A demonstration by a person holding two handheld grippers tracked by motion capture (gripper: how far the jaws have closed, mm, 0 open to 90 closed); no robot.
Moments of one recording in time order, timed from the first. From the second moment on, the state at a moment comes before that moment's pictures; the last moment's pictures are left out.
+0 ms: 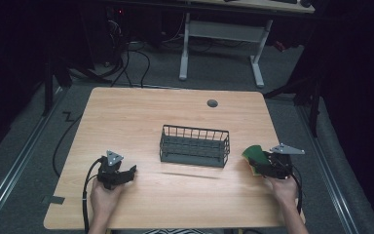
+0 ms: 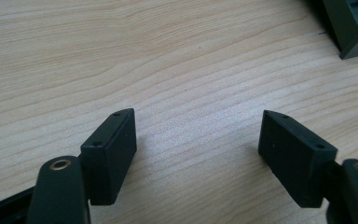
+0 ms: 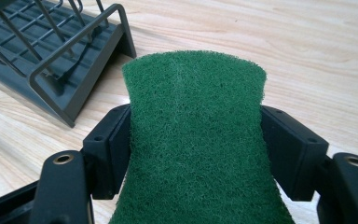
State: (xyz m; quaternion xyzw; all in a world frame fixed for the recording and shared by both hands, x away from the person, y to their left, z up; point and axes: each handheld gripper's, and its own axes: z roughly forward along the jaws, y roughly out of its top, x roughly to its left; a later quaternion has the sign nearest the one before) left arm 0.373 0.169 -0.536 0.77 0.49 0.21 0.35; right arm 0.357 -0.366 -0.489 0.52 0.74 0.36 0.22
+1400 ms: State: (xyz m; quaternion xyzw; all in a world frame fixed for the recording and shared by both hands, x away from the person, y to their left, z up) left arm 0.373 0.169 -0.537 0.77 0.49 0.21 0.35; right arm 0.366 -0.326 -0.392 0.44 0.75 0.43 0.24
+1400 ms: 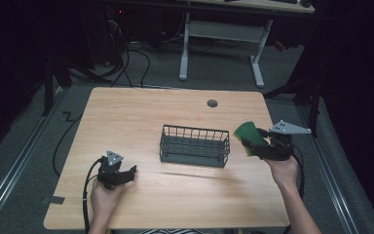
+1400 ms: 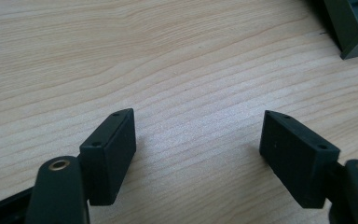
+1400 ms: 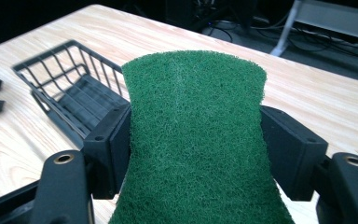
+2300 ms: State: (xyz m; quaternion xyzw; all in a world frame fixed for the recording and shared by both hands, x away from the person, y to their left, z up) left arm 0.373 0.169 -0.537 0.77 0.49 0.21 0.35; right arm 0.421 -0.255 -0.396 0.39 0.79 0.43 0.20
